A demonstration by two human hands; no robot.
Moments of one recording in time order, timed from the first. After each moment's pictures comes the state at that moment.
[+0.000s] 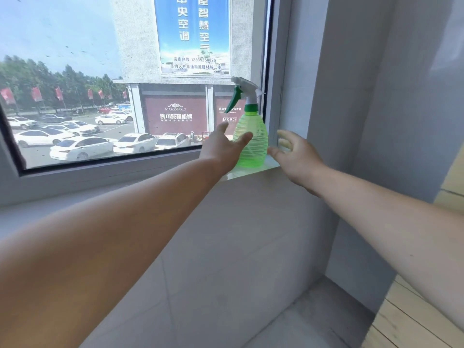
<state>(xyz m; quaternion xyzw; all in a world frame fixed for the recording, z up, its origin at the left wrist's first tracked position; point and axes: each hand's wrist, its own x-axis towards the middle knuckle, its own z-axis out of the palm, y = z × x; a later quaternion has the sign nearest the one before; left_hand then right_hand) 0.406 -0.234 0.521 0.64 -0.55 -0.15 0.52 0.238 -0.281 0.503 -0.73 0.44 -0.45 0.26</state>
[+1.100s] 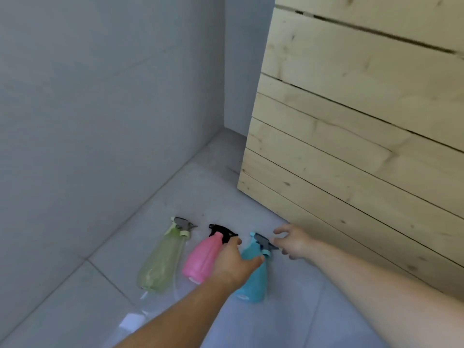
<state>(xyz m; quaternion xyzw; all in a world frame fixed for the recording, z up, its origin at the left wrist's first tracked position) 0.109 -0.054 0.061 0.66 -0.53 -0.52 0.08 -0.079 -0.092 0.040 -0.42 0.77 -0.05 0.48</state>
